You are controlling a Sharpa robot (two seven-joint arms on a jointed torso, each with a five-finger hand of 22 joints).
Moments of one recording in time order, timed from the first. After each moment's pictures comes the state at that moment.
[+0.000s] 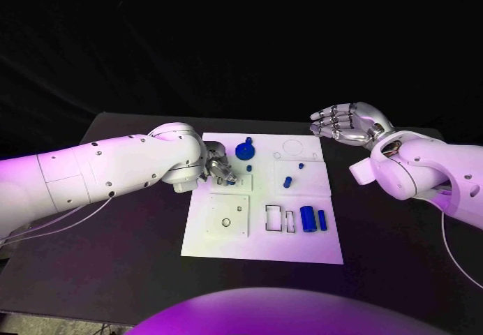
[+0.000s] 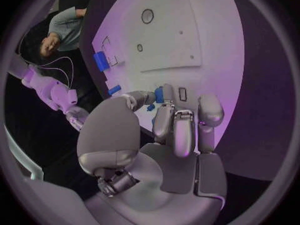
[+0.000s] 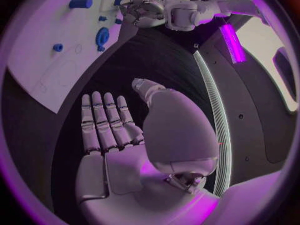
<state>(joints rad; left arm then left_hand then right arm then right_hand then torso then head) 1.25 -0.69 -0.09 1.45 -1.05 0.12 -0.60 1.10 -0.21 0.66 0.19 0.55 0.98 0.05 0.59 0.66 1.47 -0.04 1.26 1.26 1.47 -0.09 1.55 1.31 0.12 1.26 0.02 1.26 1.19 1.28 -0.89 -0.16 1.52 -0.48 -0.44 0.19 1.31 -0.17 0.41 0.15 0.32 0.68 0.18 0.40 0.21 0.76 0.24 0.32 0.07 0.71 0.21 0.31 0.24 0.15 0.64 0.29 0.07 0.31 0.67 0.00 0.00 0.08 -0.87</state>
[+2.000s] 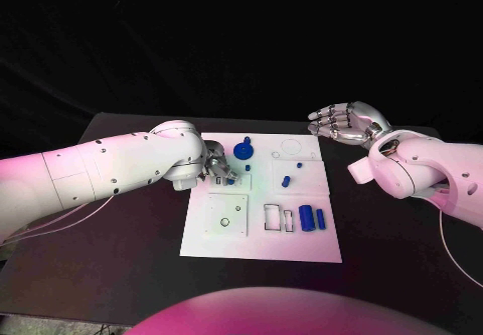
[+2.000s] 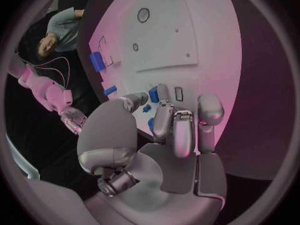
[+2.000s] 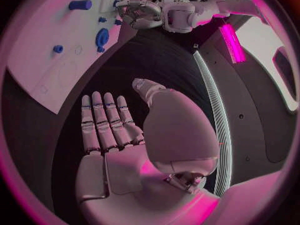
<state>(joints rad) 1.25 -0.66 -0.09 1.40 -1.04 0.15 -0.63 0.98 -0.22 0.53 0.28 0.37 1.01 0.01 0.61 0.68 1.46 -0.04 1.26 1.27 1.47 -0.09 1.56 1.31 0.12 1.28 0.02 1.21 1.20 1.28 -0.89 -0.16 1.52 -0.48 -0.43 0.19 1.31 -0.17 0.41 0.16 0.32 0.68 0.18 0.40 0.21 0.76 0.24 0.32 0.07 0.71 0.21 0.31 0.24 0.15 0.62 0.29 0.07 0.30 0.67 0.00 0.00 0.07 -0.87</state>
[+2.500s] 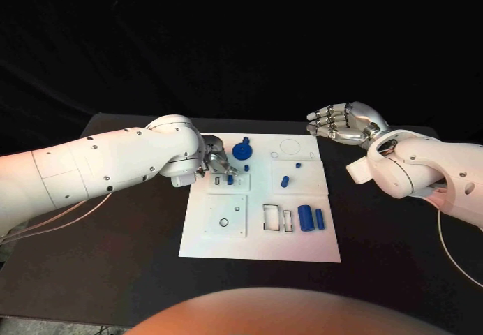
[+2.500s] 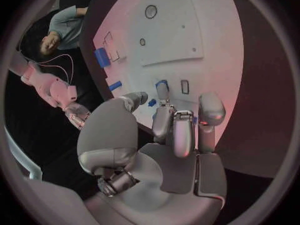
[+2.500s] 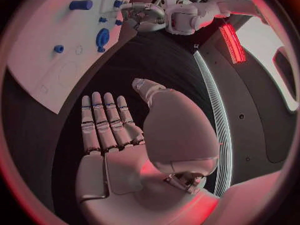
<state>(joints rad) 1.27 -0.68 -0.05 1.44 -1.04 0.15 -0.63 1.00 -0.22 0.48 0.29 0.42 1.01 0.01 0.60 0.68 1.47 -0.05 1.26 1.27 1.46 -0.10 1.56 1.31 0.11 1.29 0.02 1.21 1.20 1.28 -0.89 -0.16 1.52 -0.48 -0.43 0.19 1.31 -0.17 0.41 0.16 0.32 0.68 0.18 0.40 0.21 0.76 0.24 0.32 0.07 0.70 0.21 0.30 0.23 0.15 0.62 0.29 0.06 0.29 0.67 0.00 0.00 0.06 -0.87</state>
